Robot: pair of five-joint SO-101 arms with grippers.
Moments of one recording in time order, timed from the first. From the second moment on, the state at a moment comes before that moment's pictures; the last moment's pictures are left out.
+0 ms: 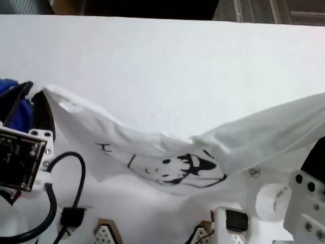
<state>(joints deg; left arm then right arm) -6.3 -45.5 -31.2 99.6 -24.0 8.4 -55.9 -30.5 62.9 68.5</state>
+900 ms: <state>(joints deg) -6.3 -52.7 -34.4 100.8 -24.0 8.5 -58.8 -34.5 57.8 74.6</state>
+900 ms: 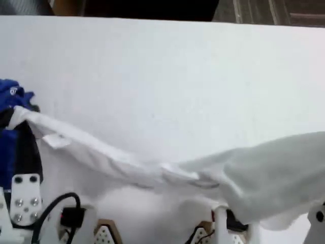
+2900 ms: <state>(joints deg) -5.7 21.5 -28.9 80.6 -27.2 -6.8 -9.1 24.8 58.2 24.8</state>
